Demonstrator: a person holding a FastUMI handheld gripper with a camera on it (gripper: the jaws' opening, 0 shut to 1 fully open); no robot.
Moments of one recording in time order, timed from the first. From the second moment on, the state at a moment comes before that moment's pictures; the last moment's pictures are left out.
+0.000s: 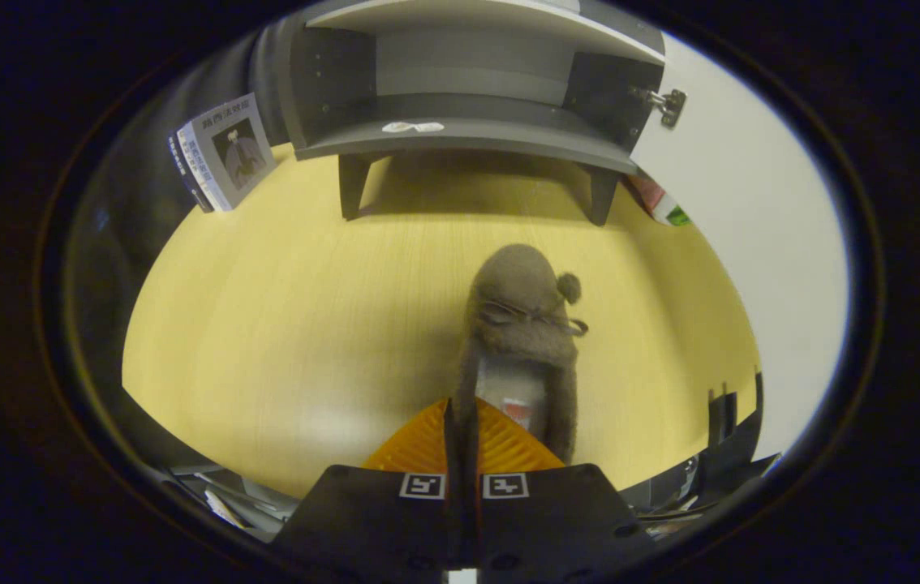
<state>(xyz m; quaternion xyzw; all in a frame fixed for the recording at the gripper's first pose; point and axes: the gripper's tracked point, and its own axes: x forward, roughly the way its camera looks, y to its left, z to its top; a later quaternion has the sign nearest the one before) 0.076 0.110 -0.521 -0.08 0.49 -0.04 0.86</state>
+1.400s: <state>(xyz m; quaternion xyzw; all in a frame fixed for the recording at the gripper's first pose) 0.385 0.102 -0.196 -0.17 0.31 -0.03 0.93</state>
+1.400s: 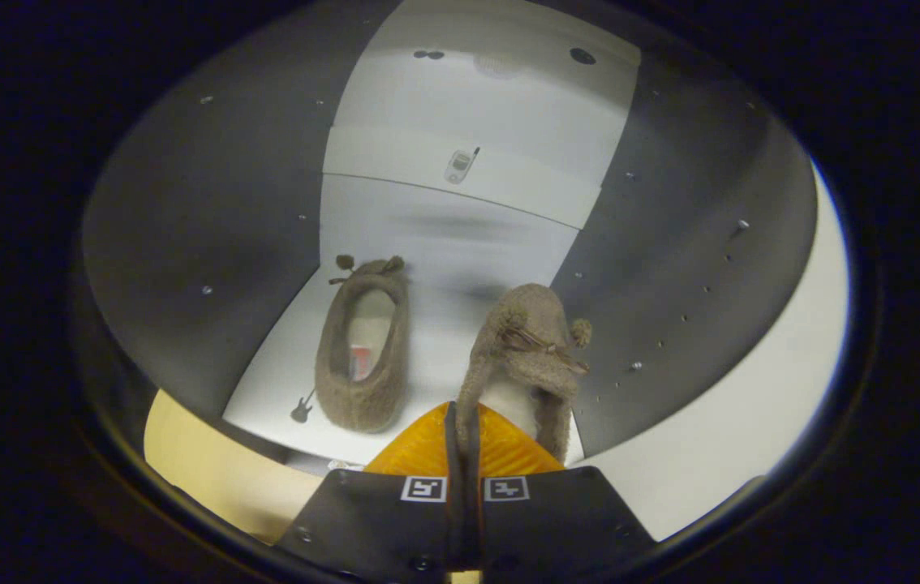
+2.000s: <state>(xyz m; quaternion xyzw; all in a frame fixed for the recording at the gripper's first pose) 0.448 0.107 -0.237 -0.19 0.34 0.00 0.92</state>
